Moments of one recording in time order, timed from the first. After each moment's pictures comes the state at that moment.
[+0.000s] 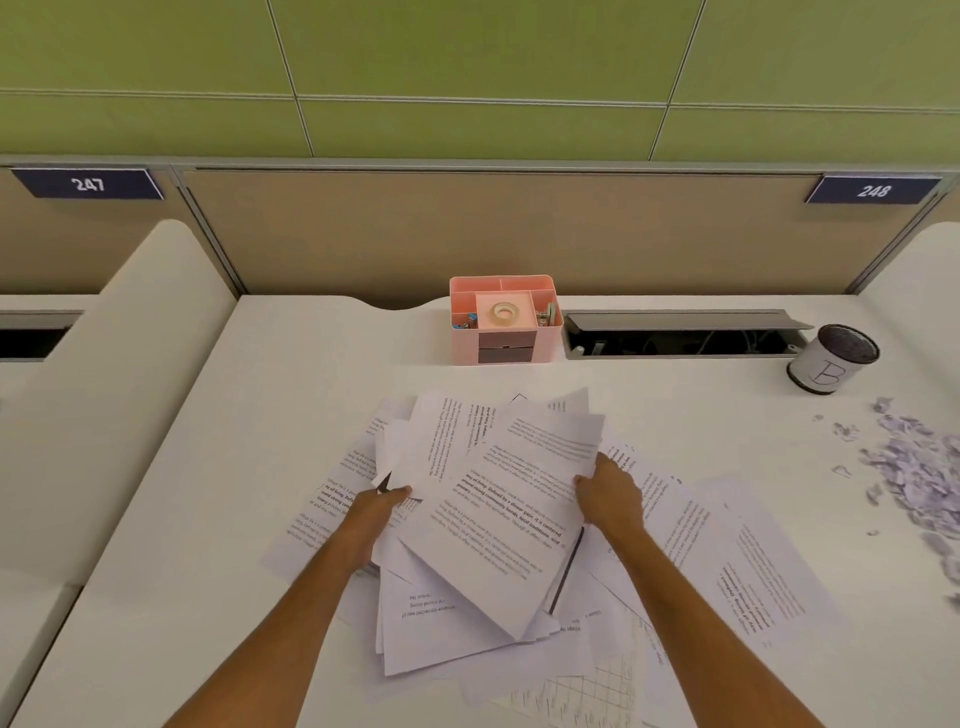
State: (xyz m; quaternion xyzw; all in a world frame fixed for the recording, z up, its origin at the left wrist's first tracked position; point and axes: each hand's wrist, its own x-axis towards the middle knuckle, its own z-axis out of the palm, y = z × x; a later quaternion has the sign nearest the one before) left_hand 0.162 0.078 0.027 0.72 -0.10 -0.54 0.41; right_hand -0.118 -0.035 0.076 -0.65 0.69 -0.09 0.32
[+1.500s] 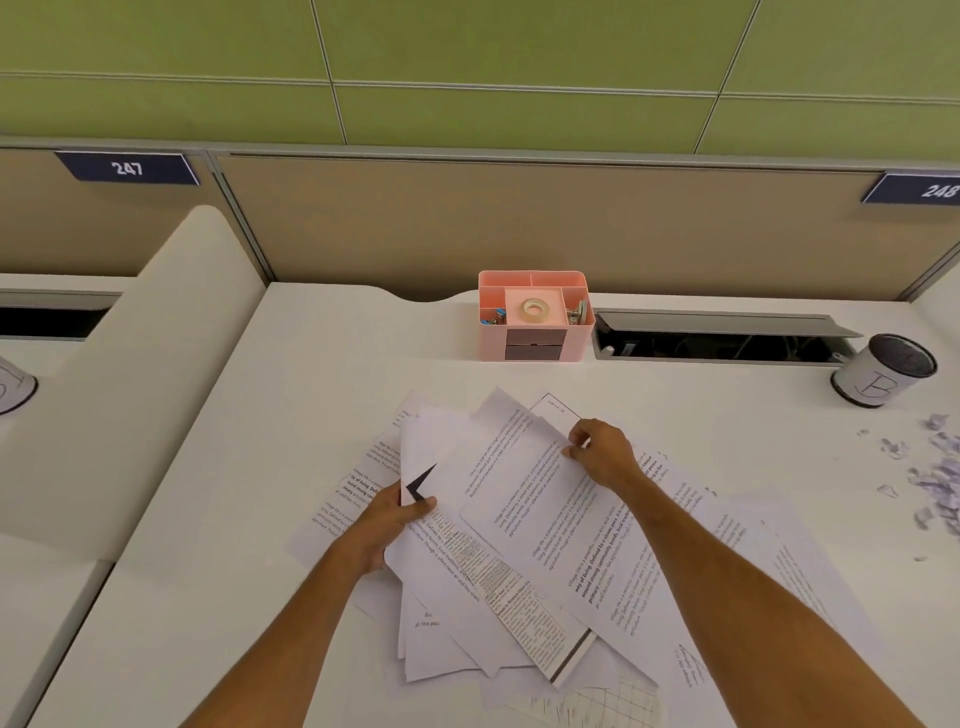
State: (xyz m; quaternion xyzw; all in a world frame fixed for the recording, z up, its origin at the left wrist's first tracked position) left_hand 0.170 0.098 0.028 0.64 -0.17 -0.61 0.44; right_hand -0.085 -0.101 0.051 -0.75 0.56 -0.07 0.33
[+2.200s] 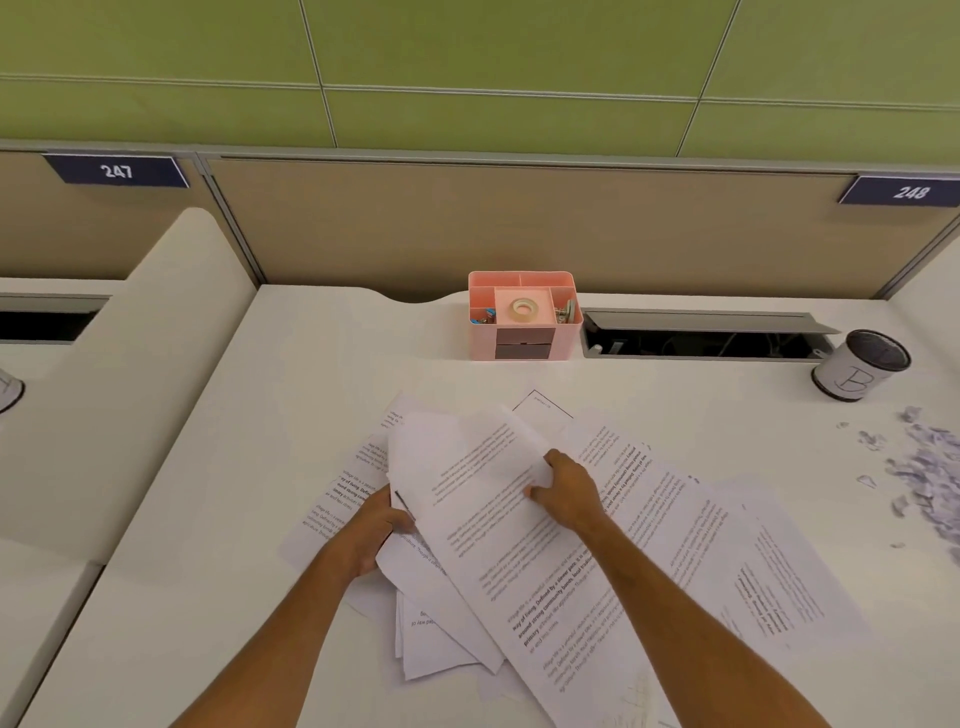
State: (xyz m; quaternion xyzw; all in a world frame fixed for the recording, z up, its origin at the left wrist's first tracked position) left_hand 0.170 0.102 0.027 0.63 -0.17 -0.63 0.43; right_hand -0.072 -0.038 0.039 -0.75 0.56 -0.04 0.35
